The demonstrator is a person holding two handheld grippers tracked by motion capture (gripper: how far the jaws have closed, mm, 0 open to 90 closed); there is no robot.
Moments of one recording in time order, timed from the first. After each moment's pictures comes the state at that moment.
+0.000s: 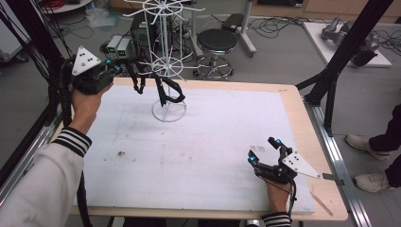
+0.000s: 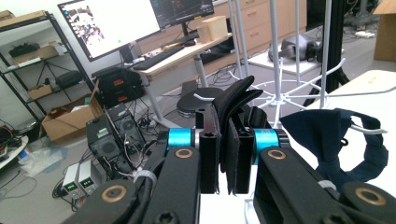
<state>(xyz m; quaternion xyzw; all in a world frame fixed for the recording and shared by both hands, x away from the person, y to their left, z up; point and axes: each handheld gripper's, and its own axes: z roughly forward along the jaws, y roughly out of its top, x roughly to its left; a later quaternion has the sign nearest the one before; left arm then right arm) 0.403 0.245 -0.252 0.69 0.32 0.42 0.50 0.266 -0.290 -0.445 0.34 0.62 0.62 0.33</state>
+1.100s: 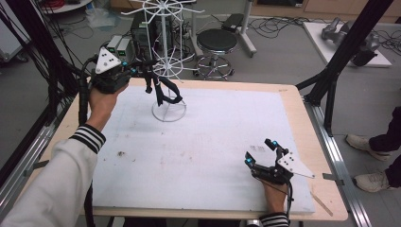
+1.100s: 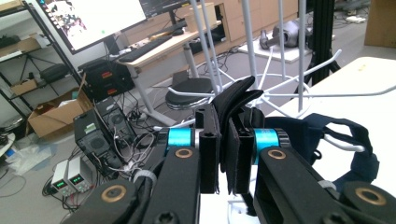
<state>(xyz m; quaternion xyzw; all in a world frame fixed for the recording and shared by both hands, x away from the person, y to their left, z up) 0.417 0.211 -0.262 0.72 0.31 0.40 0.48 0.267 -0.285 -0.454 0.34 0.63 0.61 0.33</state>
